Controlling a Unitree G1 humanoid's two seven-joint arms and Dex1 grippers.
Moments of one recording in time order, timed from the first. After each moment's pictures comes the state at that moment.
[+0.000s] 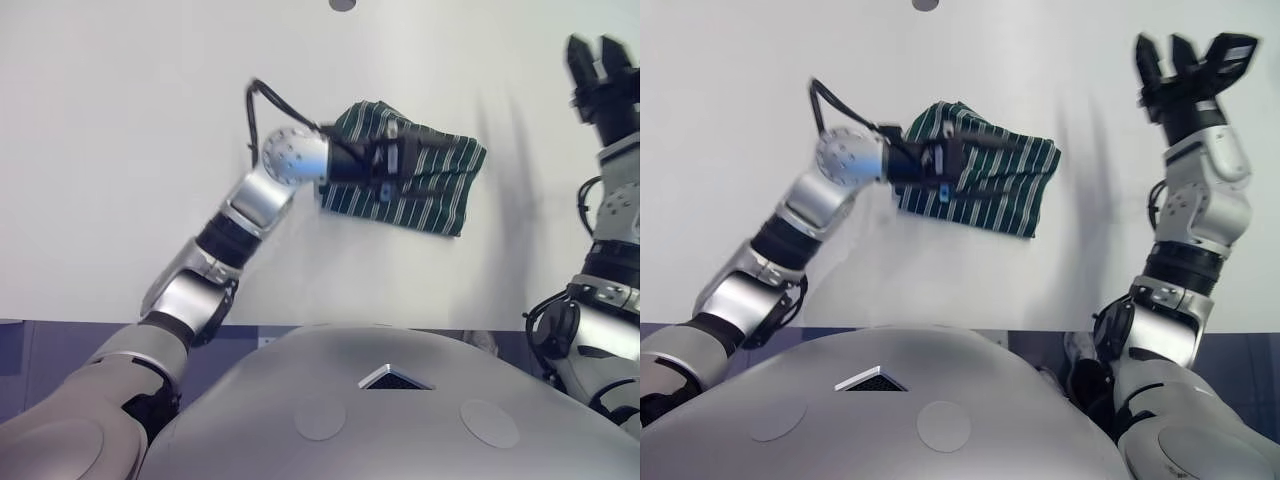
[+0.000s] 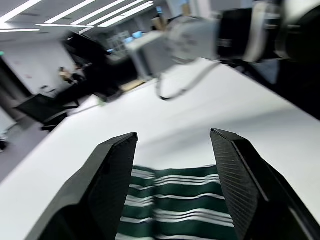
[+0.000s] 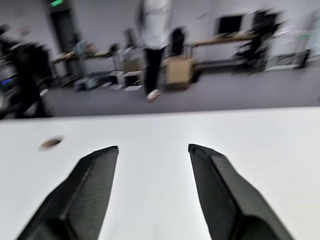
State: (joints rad) left arm -0.39 0.20 -0.64 0.10 -0.16 -0.14 -0.97; right arm -0.24 -0.50 -0.44 0.19 0.43 0.27 0.42
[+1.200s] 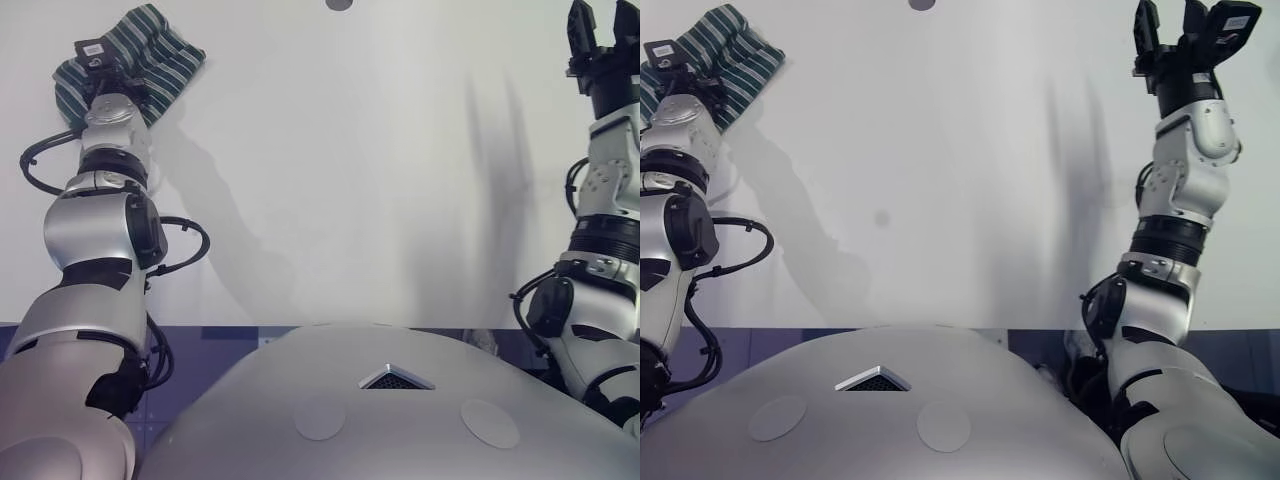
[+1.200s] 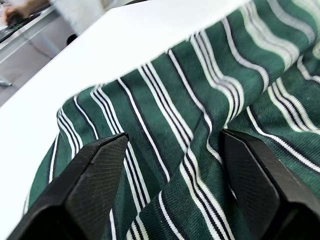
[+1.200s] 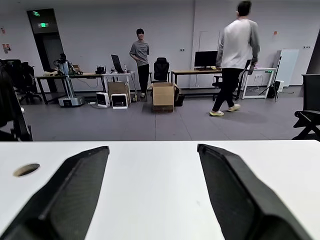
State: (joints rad) left arm -0.81 0.49 0.15 1.34 -0.11 0.00 0.13; right arm -0.33 -0.38 -0.32 0.29 0.34 0.06 0.37
